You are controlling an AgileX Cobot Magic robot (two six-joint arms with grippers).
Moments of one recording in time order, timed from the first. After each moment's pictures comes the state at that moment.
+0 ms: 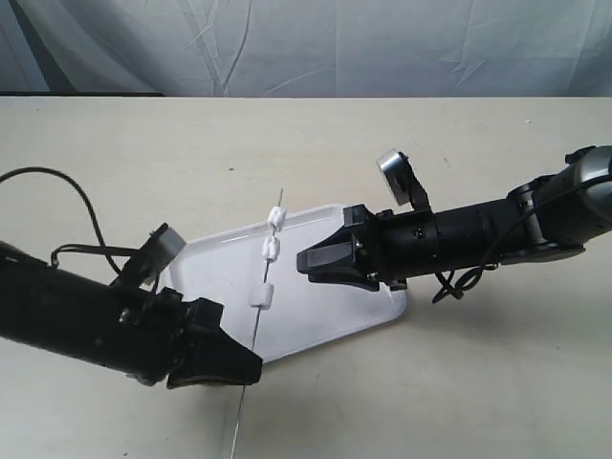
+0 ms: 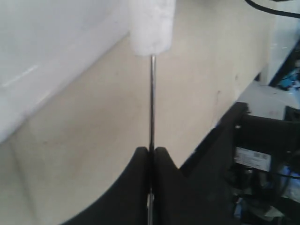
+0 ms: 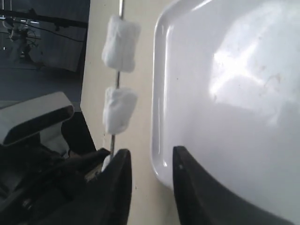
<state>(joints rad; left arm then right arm) -0.35 1.67 -0.47 -1.58 0.94 1.15 0.29 2.05 -0.82 1.74 1.11 -1.38</state>
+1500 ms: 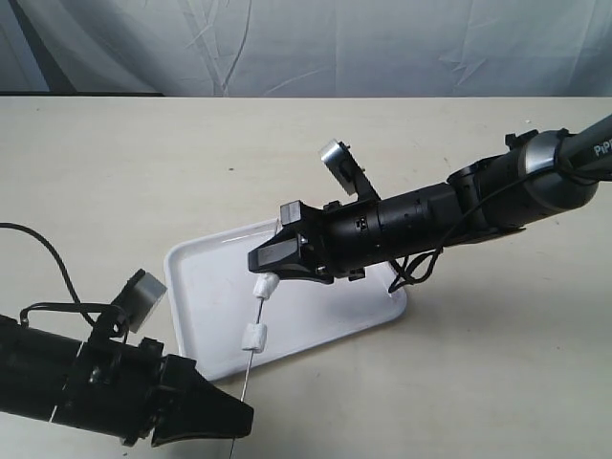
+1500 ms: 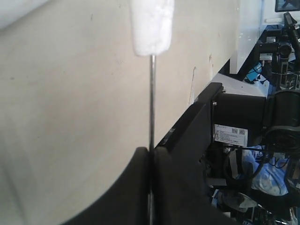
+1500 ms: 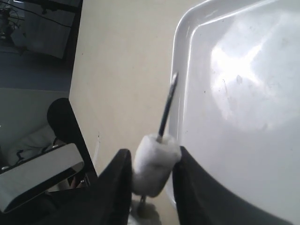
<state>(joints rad) -0.35 1.67 -0.29 -1.73 1.04 1.37 0.45 2.05 -0.95 1.74 0.99 -1.27</state>
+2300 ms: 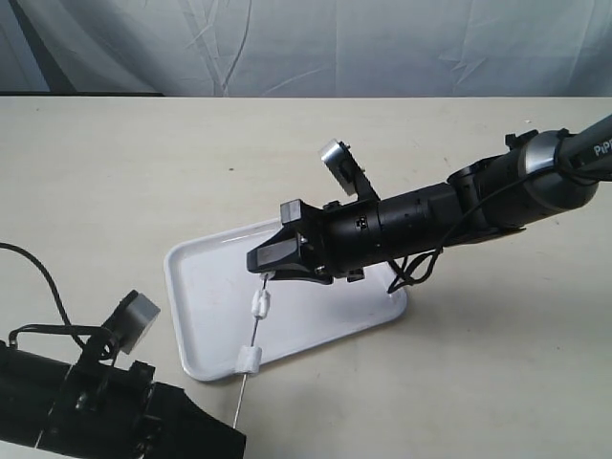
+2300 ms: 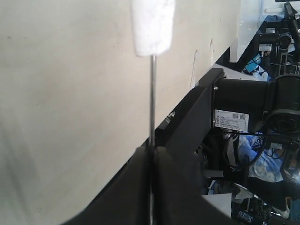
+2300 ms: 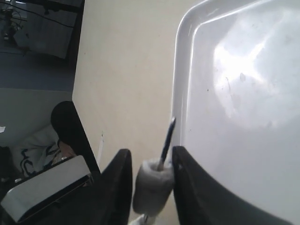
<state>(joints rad) -0.35 1.67 -0.23 -1.73 1.07 1.41 0.45 2.05 -0.95 1.74 1.00 -1.25</state>
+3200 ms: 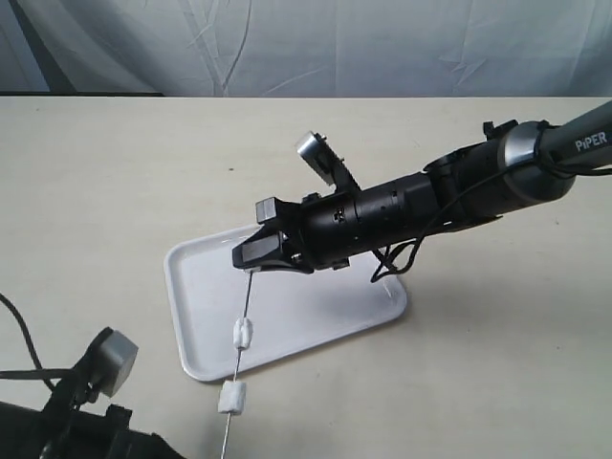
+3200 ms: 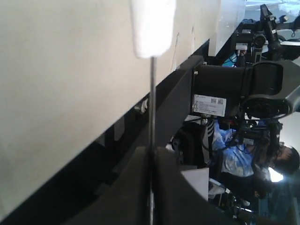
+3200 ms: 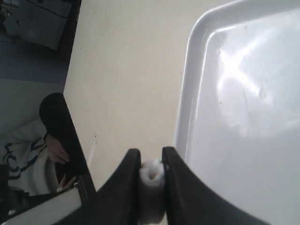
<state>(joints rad) -0.34 1.66 -0.09 -1.78 1.18 1.50 0.50 2.05 -1.02 1.72 0.92 -1.23</state>
